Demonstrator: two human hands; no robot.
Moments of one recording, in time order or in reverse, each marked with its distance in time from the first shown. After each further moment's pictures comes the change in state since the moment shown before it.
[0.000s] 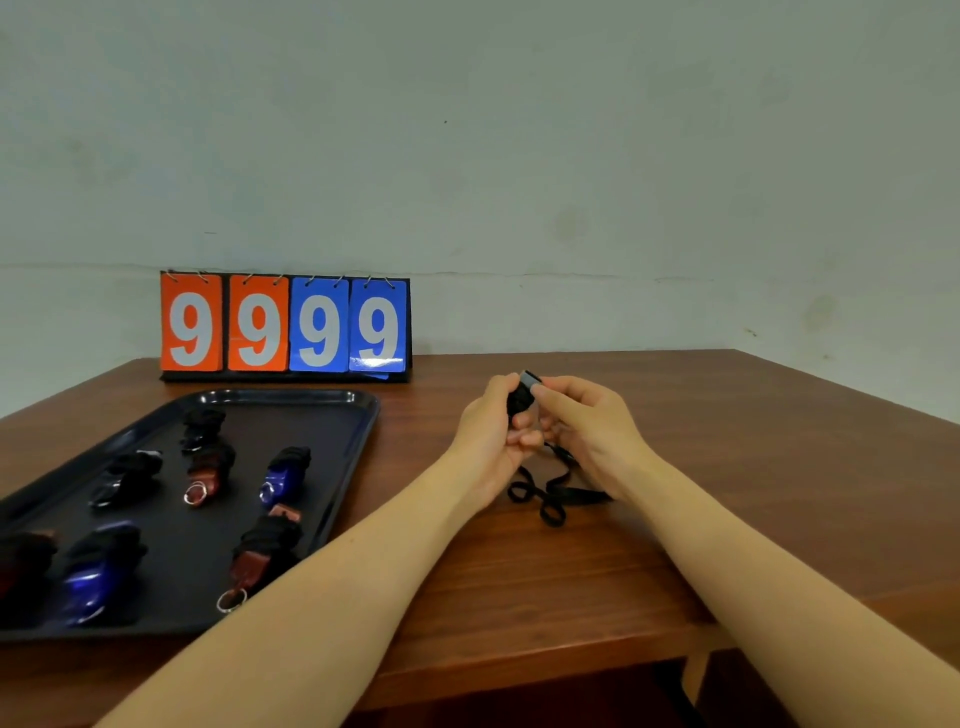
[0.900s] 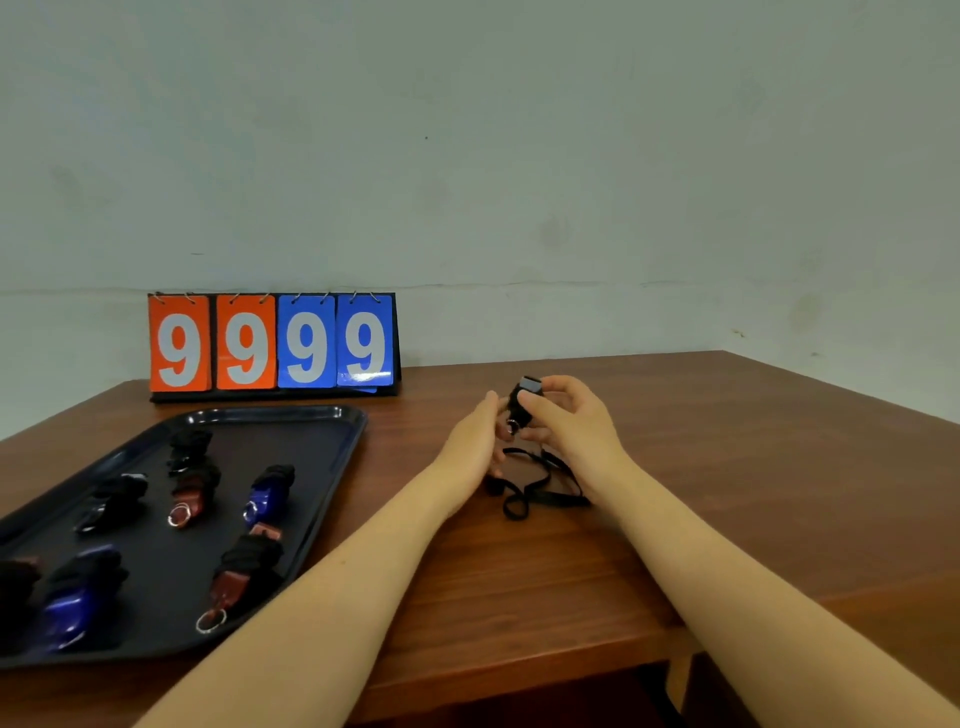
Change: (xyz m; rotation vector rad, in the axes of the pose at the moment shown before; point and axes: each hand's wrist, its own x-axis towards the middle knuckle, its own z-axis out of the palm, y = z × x) left_hand 0.020 -0.007 -0.012 0.824 0.088 0.112; right_hand 0.005 0.003 -0.004 -0.116 0.134 -0.036
